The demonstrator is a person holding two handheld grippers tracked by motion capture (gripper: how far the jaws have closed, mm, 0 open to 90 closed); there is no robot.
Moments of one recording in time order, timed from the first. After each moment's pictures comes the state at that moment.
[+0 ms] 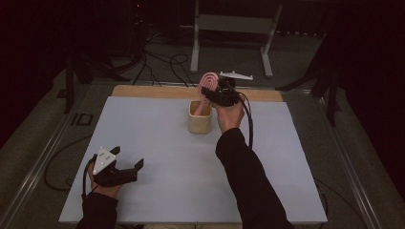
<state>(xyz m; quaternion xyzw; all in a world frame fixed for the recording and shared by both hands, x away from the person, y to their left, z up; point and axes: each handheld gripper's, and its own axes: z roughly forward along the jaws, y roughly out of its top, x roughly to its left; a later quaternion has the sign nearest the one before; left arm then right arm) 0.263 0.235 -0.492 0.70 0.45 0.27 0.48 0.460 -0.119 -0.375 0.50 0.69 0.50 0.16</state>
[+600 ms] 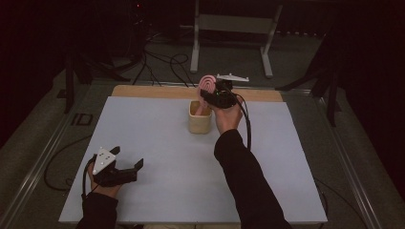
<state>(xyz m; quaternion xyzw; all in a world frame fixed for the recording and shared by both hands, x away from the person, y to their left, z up) 0.263 0.236 -0.492 0.70 0.45 0.27 0.48 0.462 -0.114 -0.385 0.50 0.70 0.49 0.17</state>
